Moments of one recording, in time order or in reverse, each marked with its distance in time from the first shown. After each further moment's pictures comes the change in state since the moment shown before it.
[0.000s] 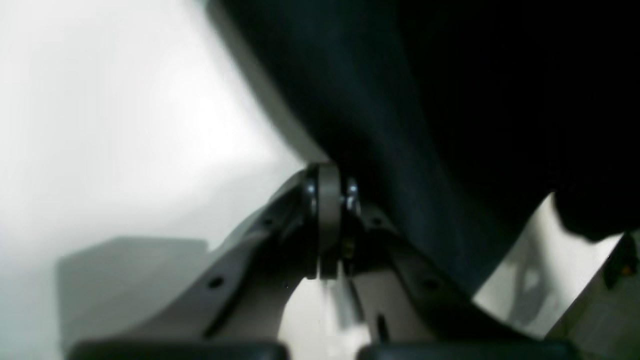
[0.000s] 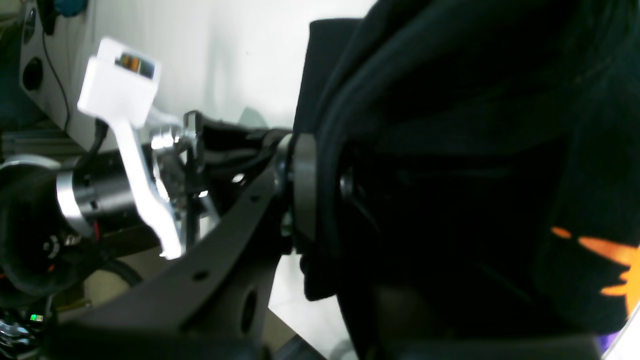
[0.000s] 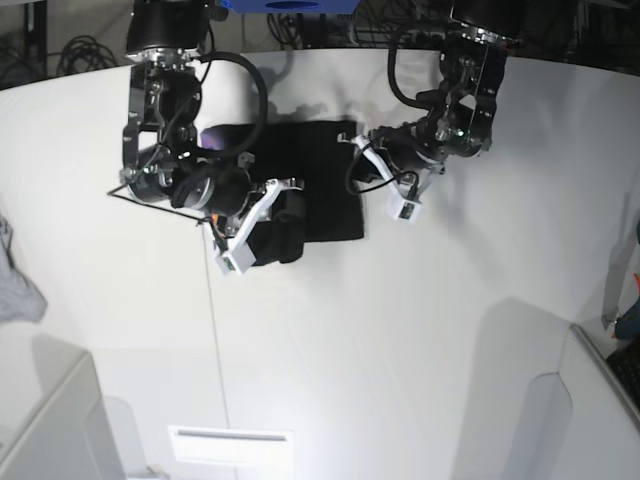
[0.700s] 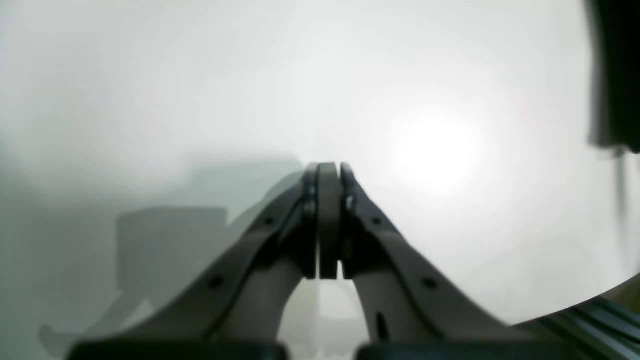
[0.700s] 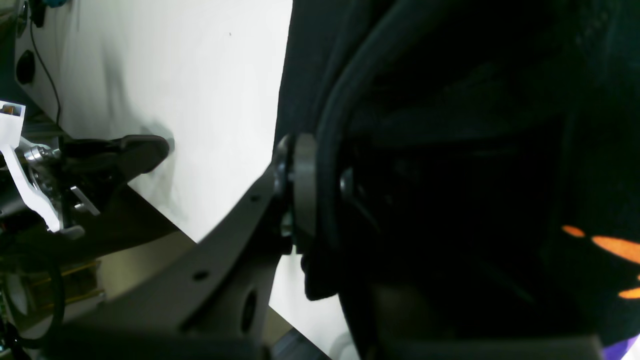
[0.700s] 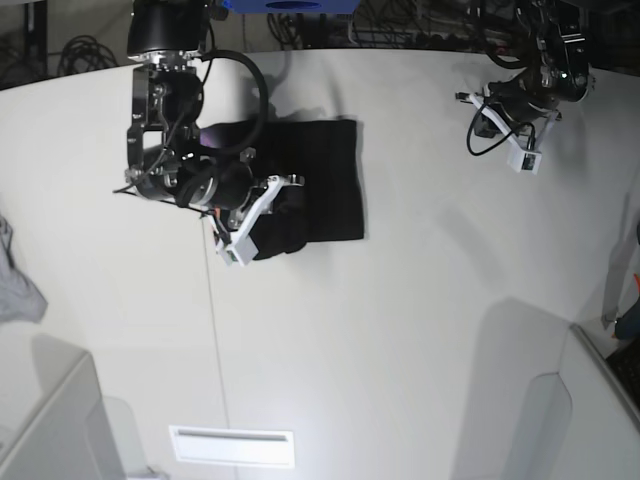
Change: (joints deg) left arm 17.4 -3.3 -31.2 11.7 0.9 -10.3 8.7; right arm -0.2 0.0 0.0 -4.2 0.1 0.0 0.0
